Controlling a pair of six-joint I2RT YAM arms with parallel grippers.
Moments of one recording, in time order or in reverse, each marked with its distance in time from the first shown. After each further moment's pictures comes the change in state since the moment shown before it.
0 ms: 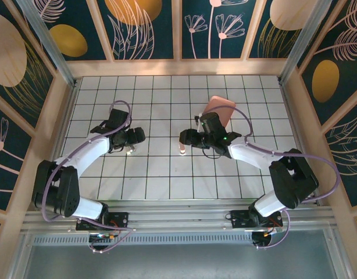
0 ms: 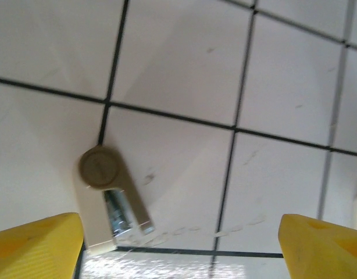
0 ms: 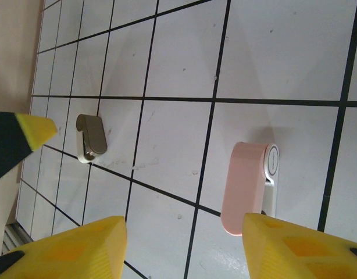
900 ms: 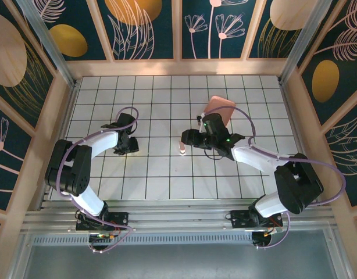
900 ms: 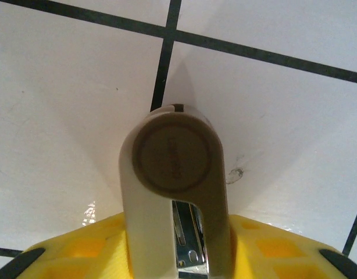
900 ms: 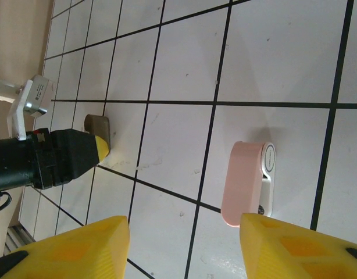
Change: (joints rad) left arm 0.002 0.211 0.021 -0.047 -0.081 0.047; right arm -0.001 -0.061 -0.031 0.003 0.019 0.001
